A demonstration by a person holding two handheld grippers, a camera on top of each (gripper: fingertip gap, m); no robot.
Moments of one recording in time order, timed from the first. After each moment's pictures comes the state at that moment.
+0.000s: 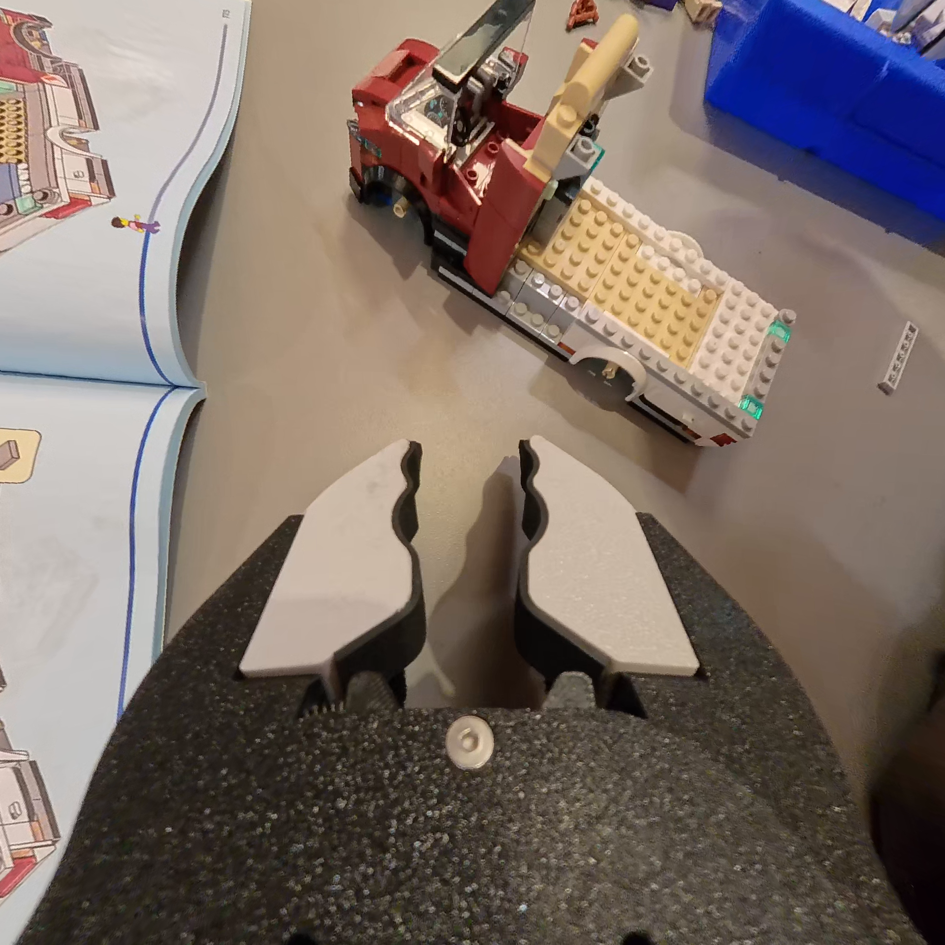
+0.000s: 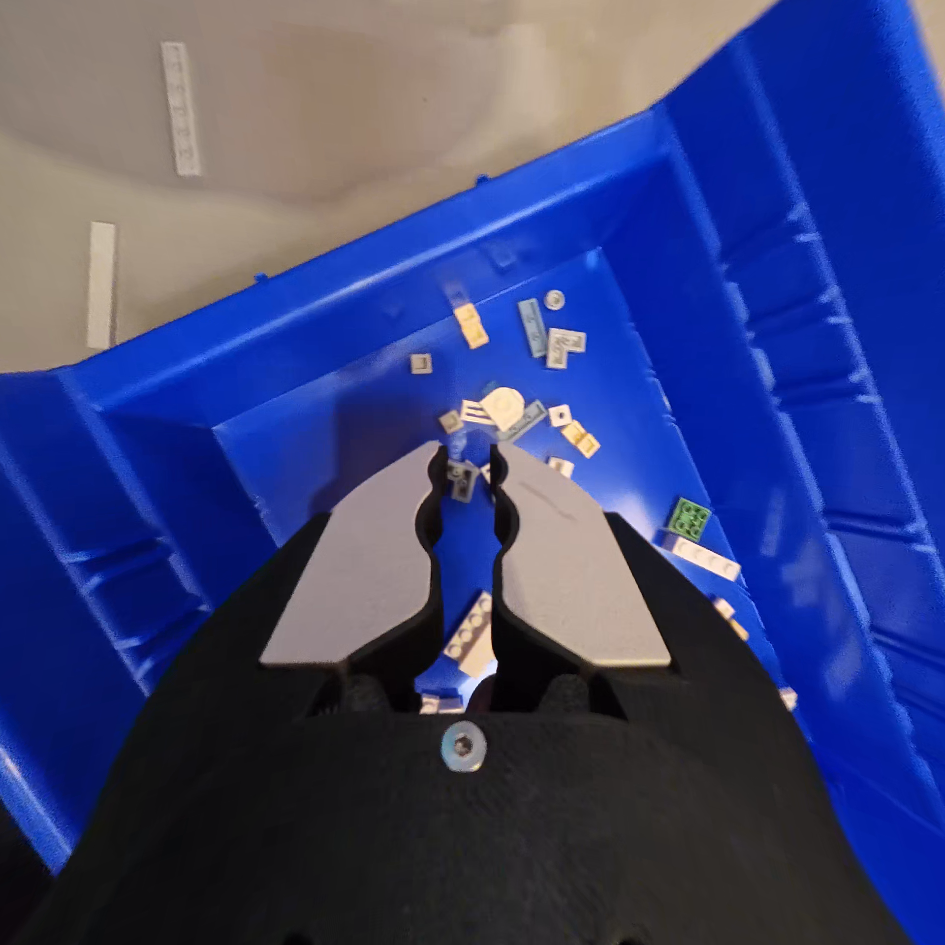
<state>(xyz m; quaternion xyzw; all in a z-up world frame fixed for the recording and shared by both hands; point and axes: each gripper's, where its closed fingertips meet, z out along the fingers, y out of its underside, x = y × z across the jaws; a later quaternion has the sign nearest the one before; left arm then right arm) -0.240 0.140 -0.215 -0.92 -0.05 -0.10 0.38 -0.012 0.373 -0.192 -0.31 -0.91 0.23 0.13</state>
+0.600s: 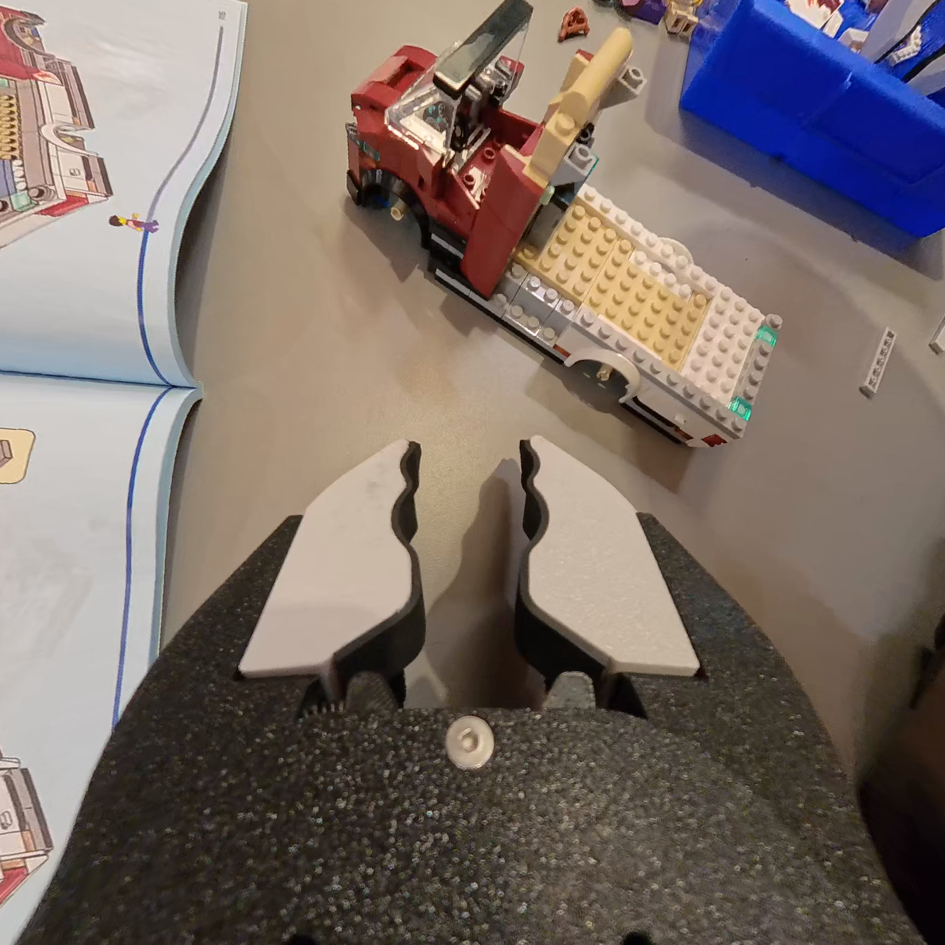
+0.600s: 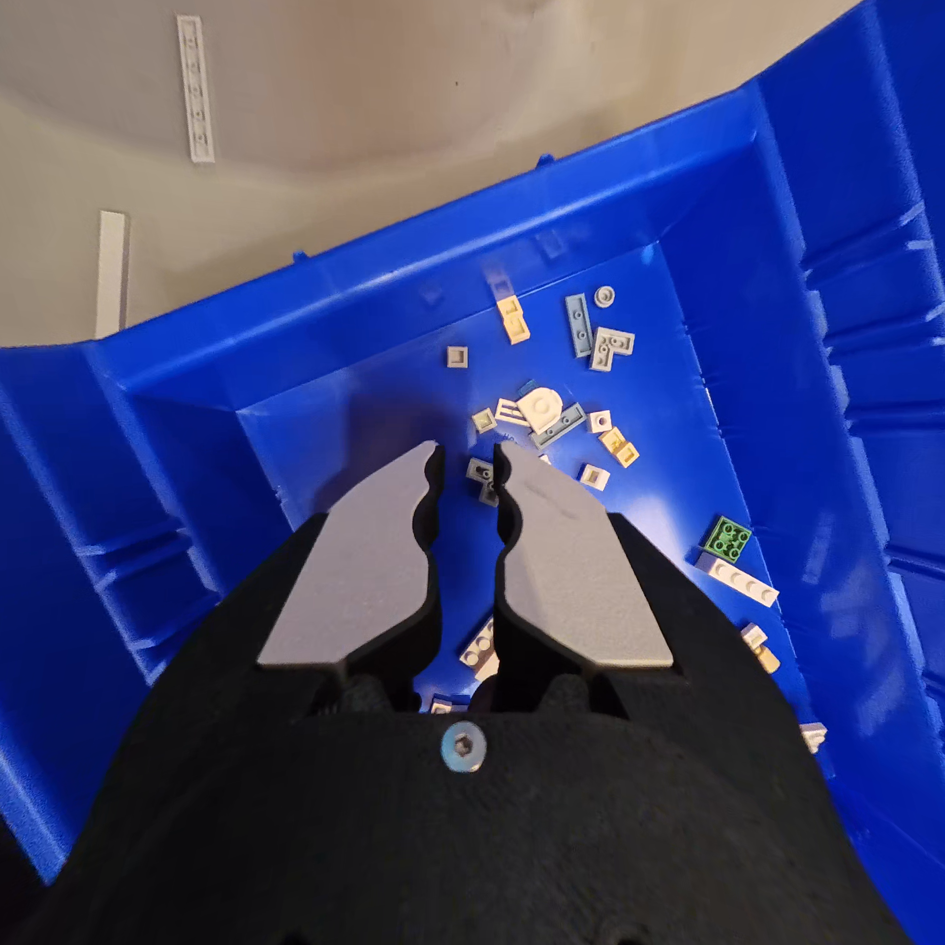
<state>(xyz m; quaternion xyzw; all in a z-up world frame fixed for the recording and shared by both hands) -0.240 0.140 -0.213 -0.92 -0.05 -0.11 0.38 -0.010 0.364 -0.203 -0.30 -0.92 0.22 0.11</state>
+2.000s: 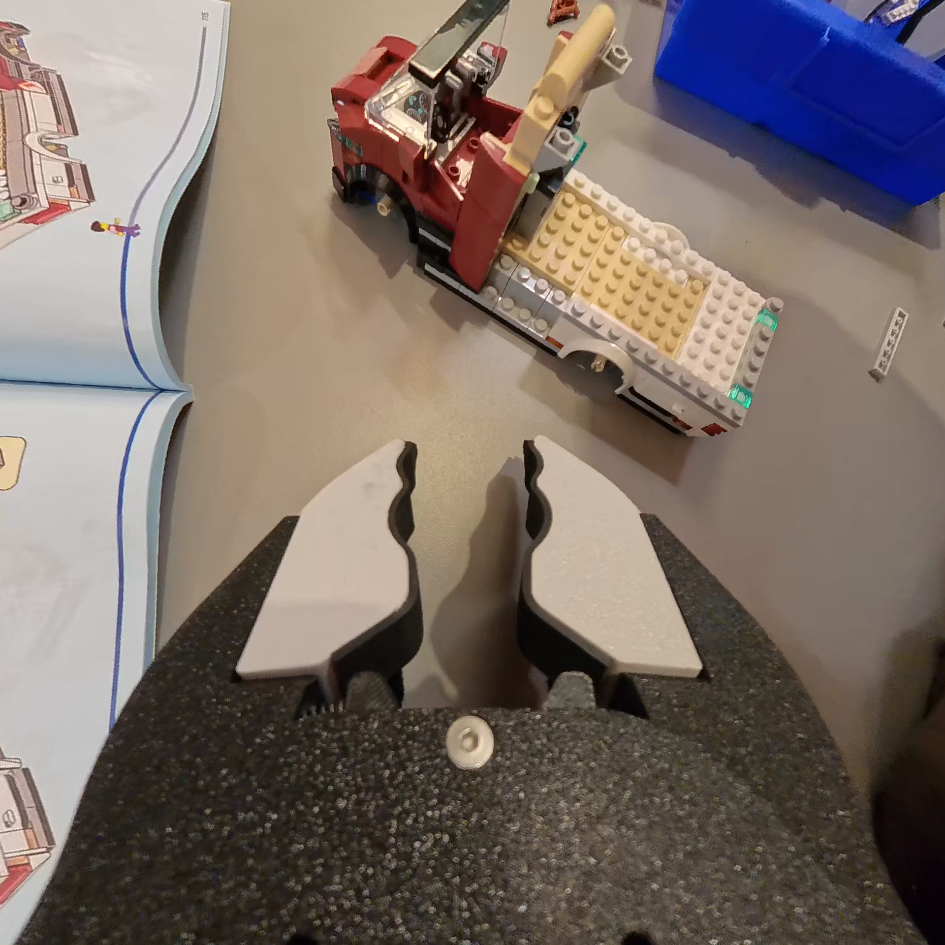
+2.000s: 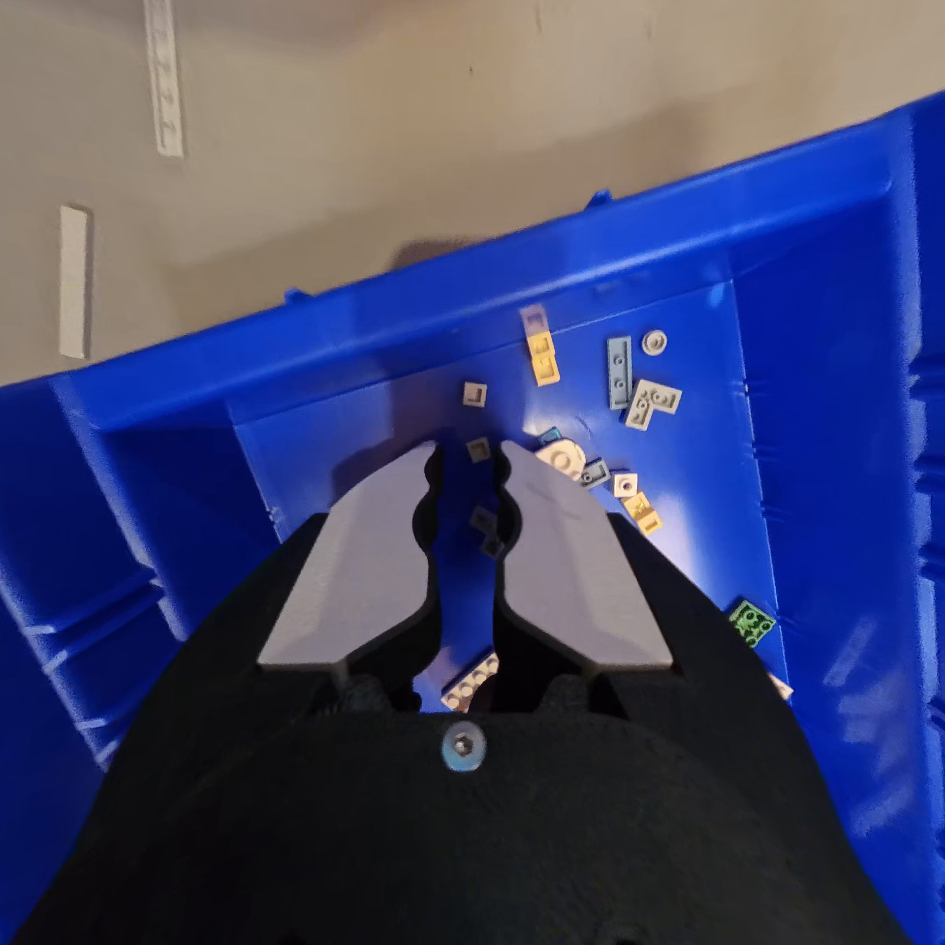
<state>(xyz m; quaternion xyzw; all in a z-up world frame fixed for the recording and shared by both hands) -0.237 0.139 -0.214 -0.92 -0.03 -0.10 0.38 -0.029 0.352 -0.219 -0.26 -0.95 0.18 0.04</state>
